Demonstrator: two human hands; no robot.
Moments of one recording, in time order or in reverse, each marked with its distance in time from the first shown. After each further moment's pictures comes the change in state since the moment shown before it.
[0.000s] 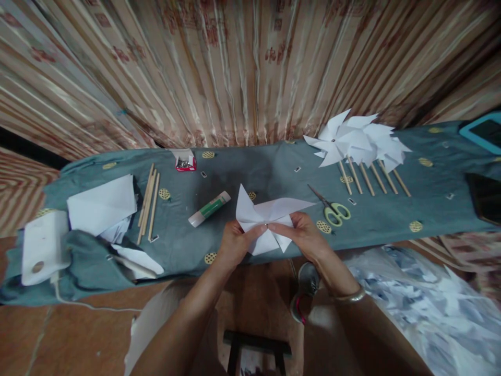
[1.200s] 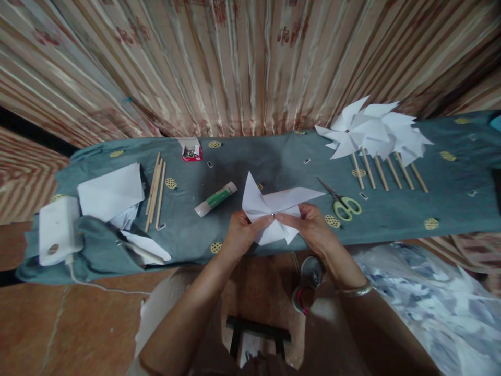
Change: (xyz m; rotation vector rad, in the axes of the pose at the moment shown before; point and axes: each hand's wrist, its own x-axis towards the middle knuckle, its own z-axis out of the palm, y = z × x) left_hand -0.001 0.002 0.003 -0.063 0.029 -0.006; right_hand 0.002 0.006 -0.003 0.001 0.020 -0.048
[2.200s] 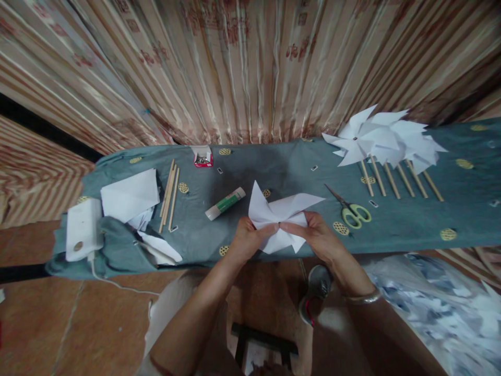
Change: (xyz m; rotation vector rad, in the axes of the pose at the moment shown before) left_hand -0.003 0.001 -0.008 0.039 -0.050 -0.006; right_hand -0.003 -0.007 0.007 -0.065 -0.072 0.067
